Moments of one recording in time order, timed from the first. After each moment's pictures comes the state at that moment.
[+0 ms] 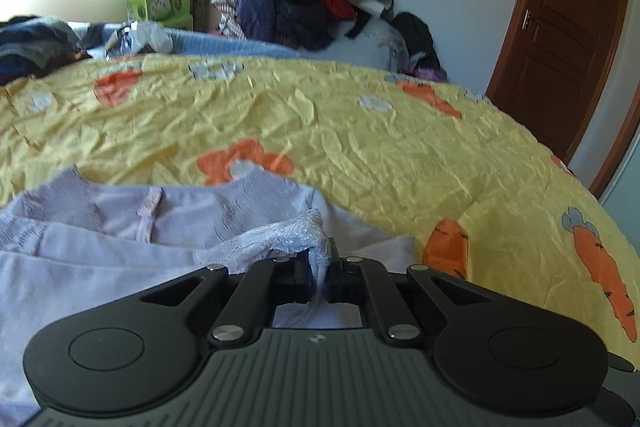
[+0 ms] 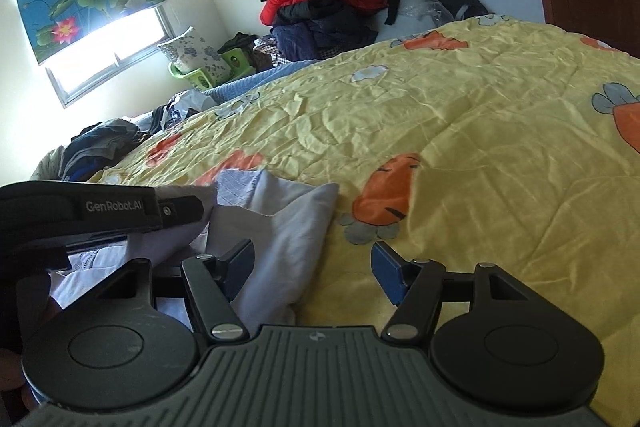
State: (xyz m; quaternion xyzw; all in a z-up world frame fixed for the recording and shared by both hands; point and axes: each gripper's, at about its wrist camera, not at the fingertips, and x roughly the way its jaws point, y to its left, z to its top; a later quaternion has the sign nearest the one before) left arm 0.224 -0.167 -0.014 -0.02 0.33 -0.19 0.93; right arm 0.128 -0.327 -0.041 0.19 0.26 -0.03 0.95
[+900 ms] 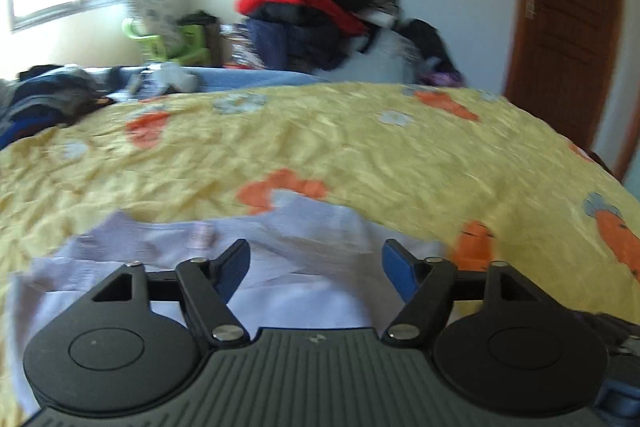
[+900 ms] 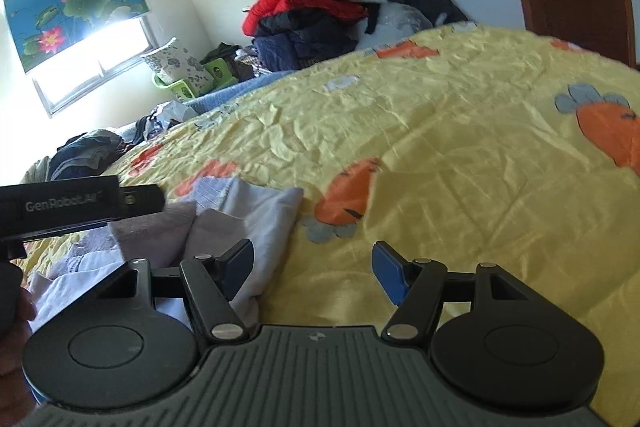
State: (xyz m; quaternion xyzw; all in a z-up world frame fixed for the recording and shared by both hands) left arm 0.208 -0.142 0.008 0.03 0.28 -0.13 0.95; right arm 0.114 -0.331 -0.034 0.18 0.24 -0.04 0.95
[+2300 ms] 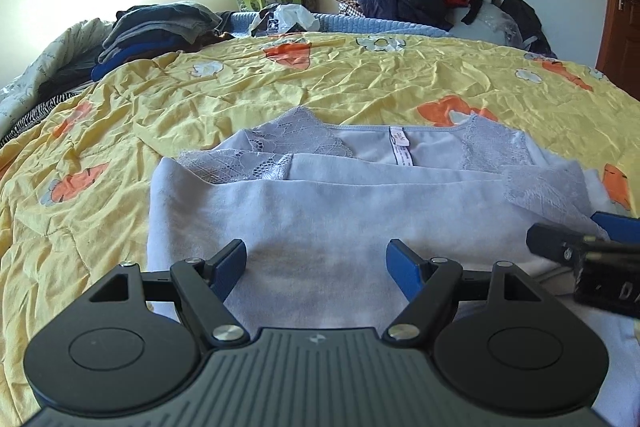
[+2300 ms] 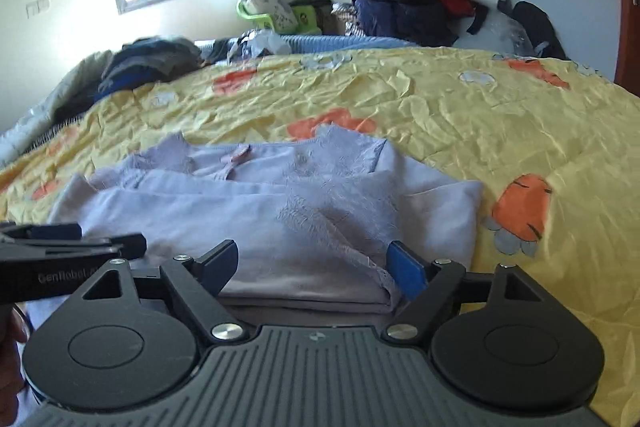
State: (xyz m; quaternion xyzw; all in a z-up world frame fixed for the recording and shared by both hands) left arm 0.188 -0.037 -0.040 0.03 0.33 -0.02 0.94; right arm 0.148 -0.235 -0.024 0.07 0.28 0.06 0.95
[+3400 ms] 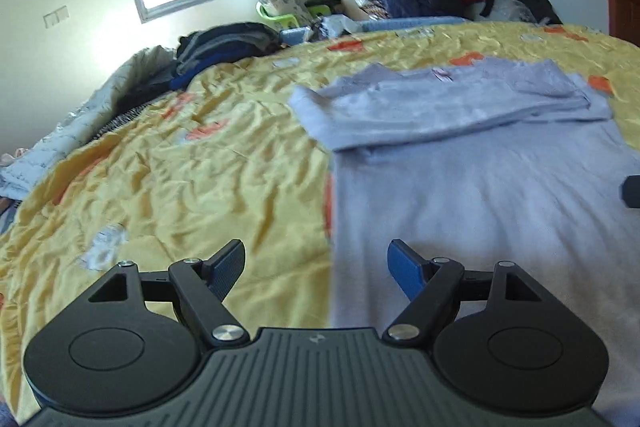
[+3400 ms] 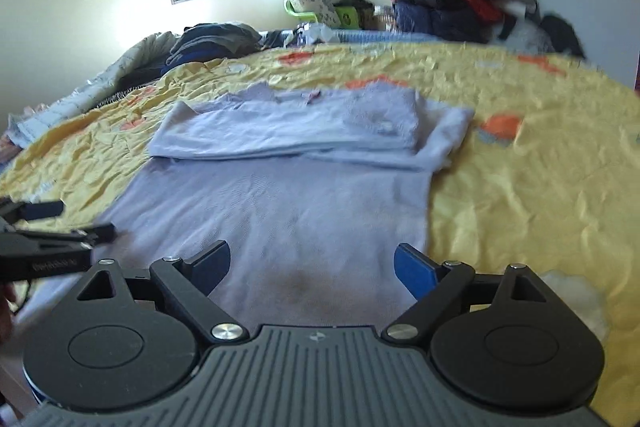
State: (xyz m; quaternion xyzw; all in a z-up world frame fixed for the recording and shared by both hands) left arm 0.020 0.029 -0.051 0.11 0.28 0.04 0.95; right arm -0.007 -0.217 -0.026 -0.01 0.27 0.10 0.96
